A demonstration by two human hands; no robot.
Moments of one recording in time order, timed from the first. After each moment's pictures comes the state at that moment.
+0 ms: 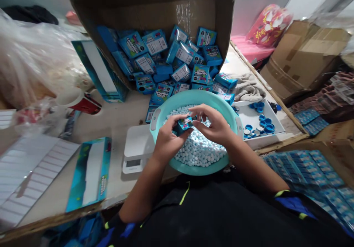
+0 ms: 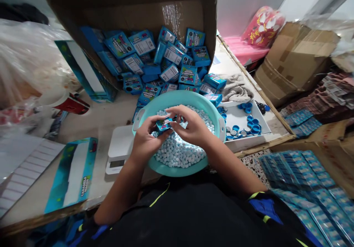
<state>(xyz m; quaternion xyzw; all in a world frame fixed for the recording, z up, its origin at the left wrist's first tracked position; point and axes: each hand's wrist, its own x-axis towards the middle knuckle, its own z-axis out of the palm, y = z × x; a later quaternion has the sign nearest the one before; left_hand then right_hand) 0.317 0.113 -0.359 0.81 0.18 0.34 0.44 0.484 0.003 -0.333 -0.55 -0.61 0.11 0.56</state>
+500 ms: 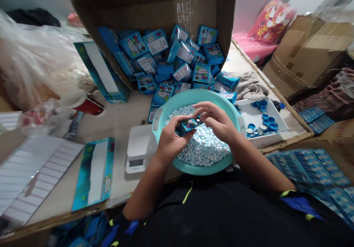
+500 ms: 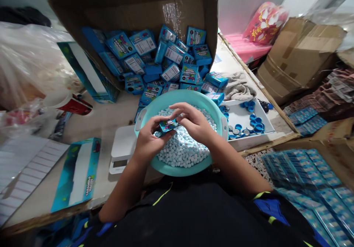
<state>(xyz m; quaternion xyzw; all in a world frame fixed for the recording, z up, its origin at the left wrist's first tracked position) 0.317 0.112 -0.356 0.81 0.18 0.33 0.45 0.485 0.001 -0.333 -0.53 -0.51 0.29 0.62</state>
